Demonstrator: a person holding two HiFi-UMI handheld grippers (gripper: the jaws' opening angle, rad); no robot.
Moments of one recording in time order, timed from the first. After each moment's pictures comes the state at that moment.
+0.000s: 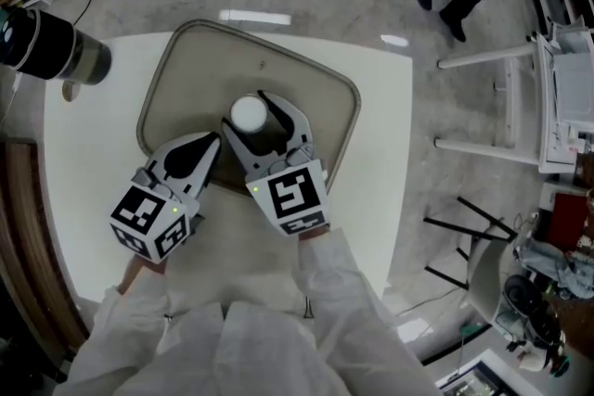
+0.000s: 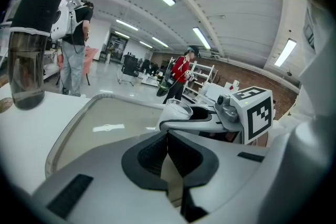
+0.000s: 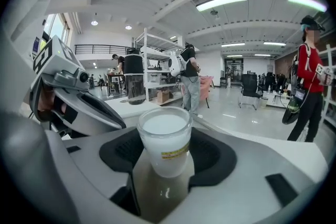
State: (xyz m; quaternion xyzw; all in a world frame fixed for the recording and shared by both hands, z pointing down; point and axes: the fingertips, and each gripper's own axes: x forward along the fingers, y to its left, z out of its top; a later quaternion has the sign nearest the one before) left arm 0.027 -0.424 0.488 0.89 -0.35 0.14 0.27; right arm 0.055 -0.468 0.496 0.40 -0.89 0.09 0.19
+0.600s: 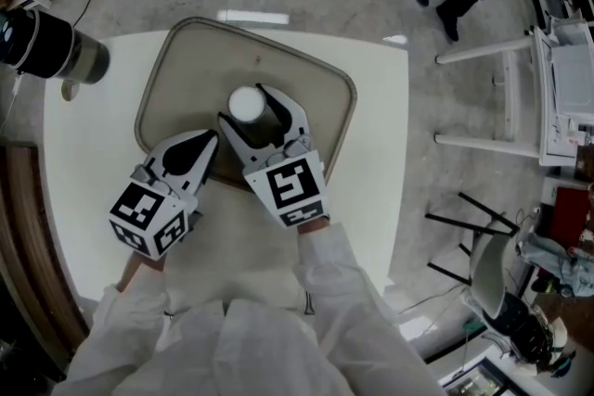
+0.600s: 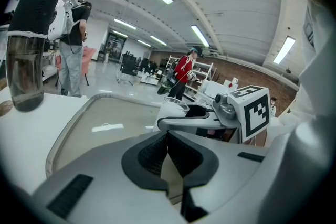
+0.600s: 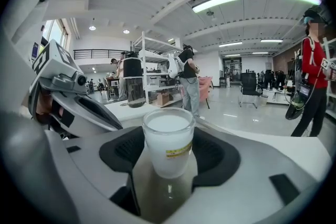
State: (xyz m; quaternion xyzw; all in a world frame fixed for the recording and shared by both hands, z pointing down) left arm 0.029 -0.416 0.486 0.89 -0.35 0.16 0.26; right arm 0.054 -0.465 0.492 0.41 -0.89 0.10 0.17
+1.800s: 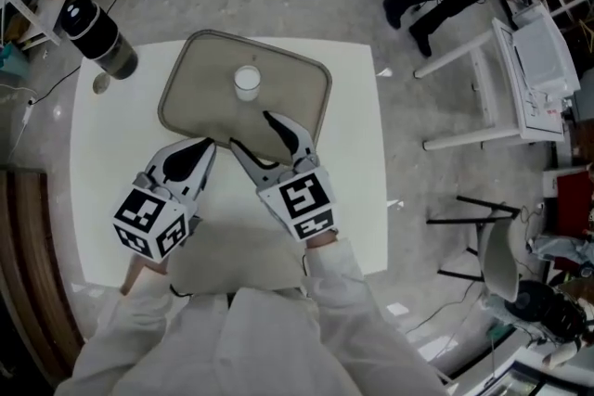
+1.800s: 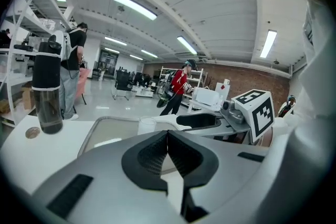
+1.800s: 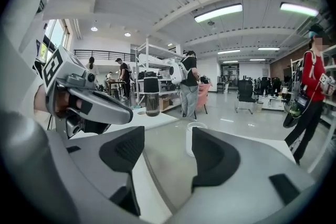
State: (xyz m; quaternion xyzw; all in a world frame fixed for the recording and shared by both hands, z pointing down) left arm -0.020 -0.313 0.398 0.91 -0.35 0.12 0.18; right arm 0.027 -0.335 0.415 0.42 -0.89 0.08 0.16
